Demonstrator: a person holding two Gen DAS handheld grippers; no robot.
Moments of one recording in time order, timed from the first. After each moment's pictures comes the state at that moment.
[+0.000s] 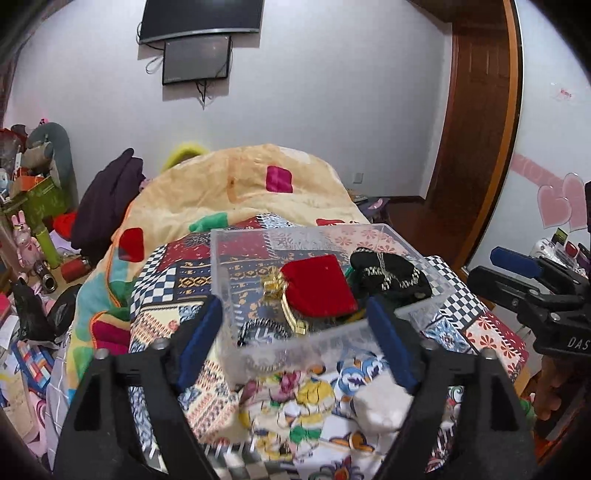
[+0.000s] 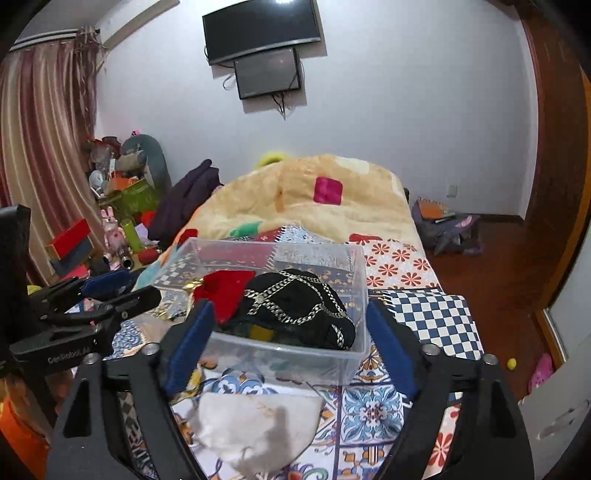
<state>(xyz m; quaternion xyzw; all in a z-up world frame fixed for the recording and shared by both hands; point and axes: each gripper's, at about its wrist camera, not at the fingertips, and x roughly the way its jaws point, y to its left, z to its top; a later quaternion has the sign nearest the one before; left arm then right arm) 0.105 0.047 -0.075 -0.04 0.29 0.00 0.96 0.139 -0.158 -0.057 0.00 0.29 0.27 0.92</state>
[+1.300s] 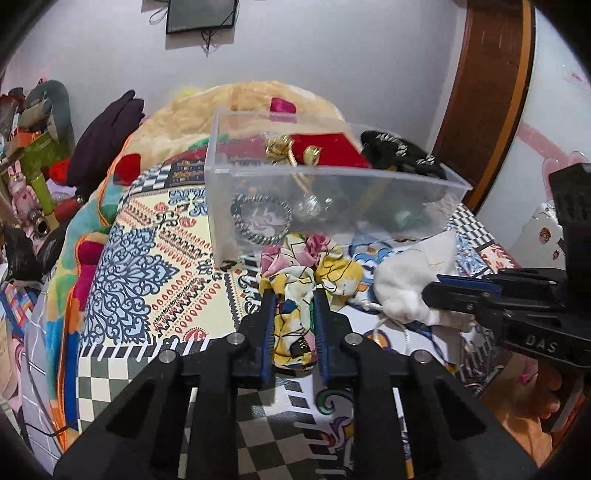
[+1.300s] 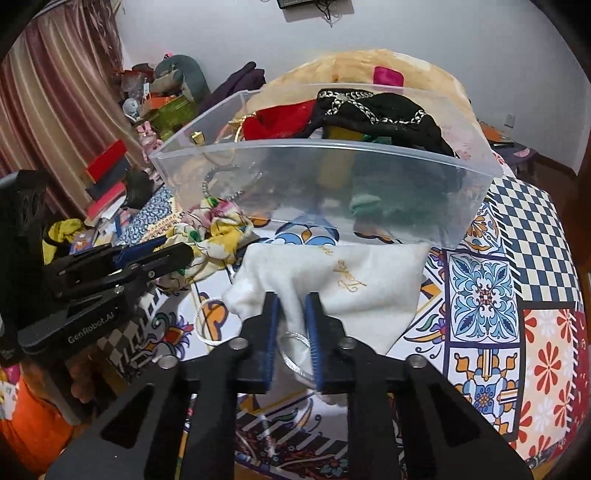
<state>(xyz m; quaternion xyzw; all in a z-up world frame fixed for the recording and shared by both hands) 0.073 0.041 -0.155 -0.06 0.37 0.00 0.93 0.124 -0.115 -0.151 -0.02 0.44 0.36 0.82</state>
